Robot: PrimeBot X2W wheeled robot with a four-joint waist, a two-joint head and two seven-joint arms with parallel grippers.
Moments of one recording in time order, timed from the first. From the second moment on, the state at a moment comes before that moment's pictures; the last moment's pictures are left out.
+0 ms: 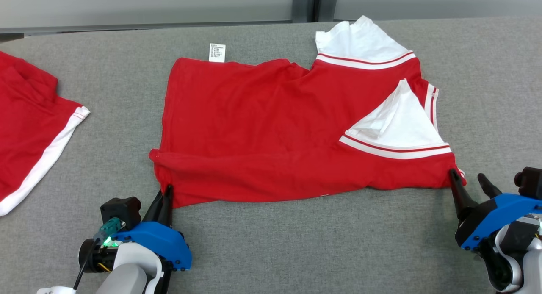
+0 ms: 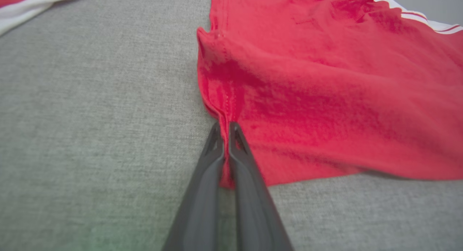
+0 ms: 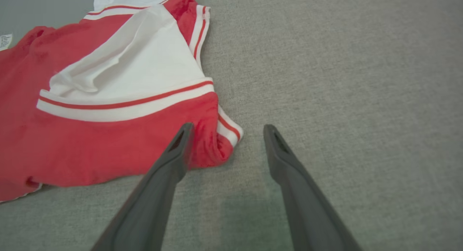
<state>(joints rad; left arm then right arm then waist) -0.27 0.28 -0.46 0.46 -0.63 0.12 -0.10 -0.19 -0.06 -0.25 0.15 0.25 0.13 0.35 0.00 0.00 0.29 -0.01</state>
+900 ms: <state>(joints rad) -0.12 0.38 -0.47 0.29 -0.69 0.15 0.03 -0.08 -0.05 -0.22 0.07 0.27 0.13 0.30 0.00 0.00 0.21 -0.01</state>
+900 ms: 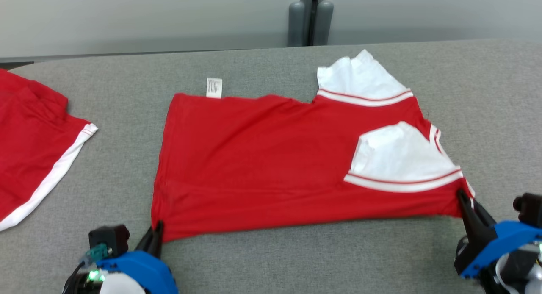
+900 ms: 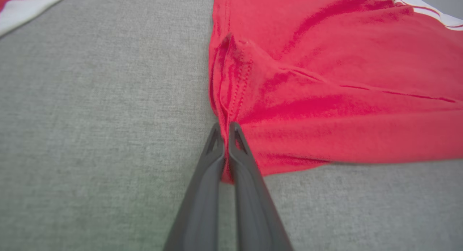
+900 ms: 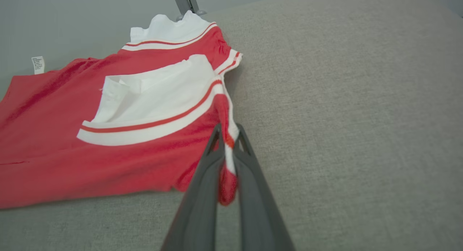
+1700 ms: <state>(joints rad) -0.10 0.50 -0.44 -0.03 -0.75 0.20 0.25 -0.16 -0.07 -0.19 -0.09 0.23 0.13 0.46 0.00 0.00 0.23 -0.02</state>
